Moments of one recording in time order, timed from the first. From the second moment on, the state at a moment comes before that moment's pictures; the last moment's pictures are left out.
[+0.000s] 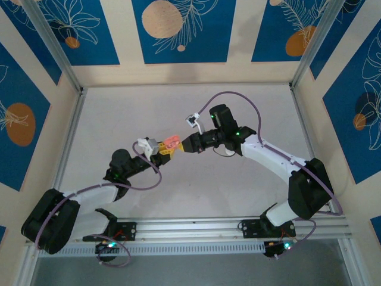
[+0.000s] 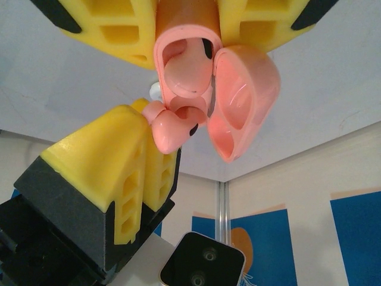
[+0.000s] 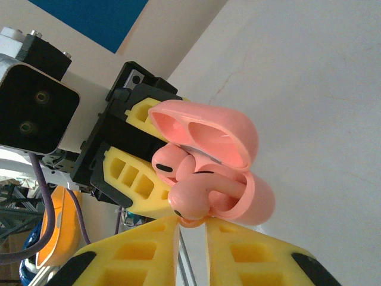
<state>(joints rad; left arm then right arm) -0.51 1.18 0.29 0.92 0.55 -0.05 0.60 1.48 1.08 -0.26 -0.85 0.34</state>
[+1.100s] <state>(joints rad) -0.52 1.17 0.32 0.83 0.51 0.01 0.61 1.48 1.09 -0.27 -0.83 0.37</state>
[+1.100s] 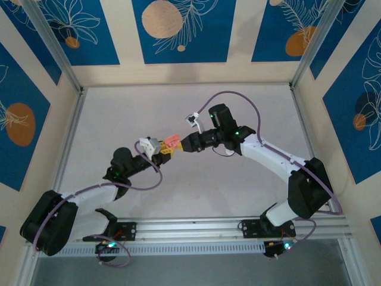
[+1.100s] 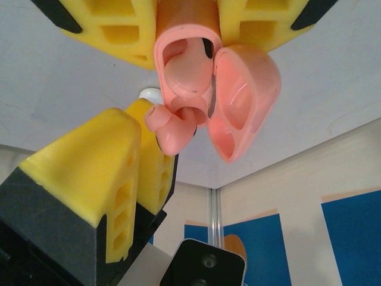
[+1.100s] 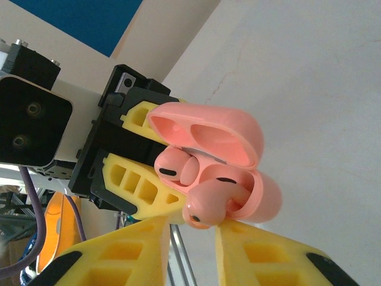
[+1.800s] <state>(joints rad) -0.57 1.17 0.34 0.72 0.45 0.10 0.62 1.51 1.11 -0.30 -0.79 0.44</state>
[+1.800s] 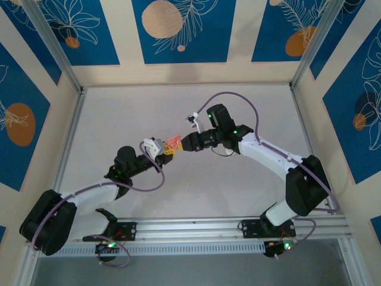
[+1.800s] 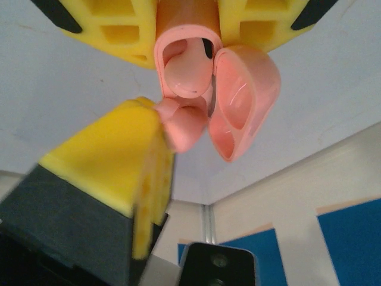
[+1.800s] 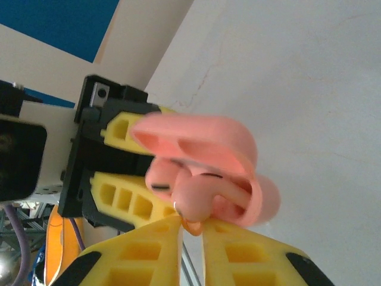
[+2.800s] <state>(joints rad) -0.61 1.16 0.35 0.68 0.43 0.13 0.62 1.52 1.12 -0.31 -0.79 0.46</state>
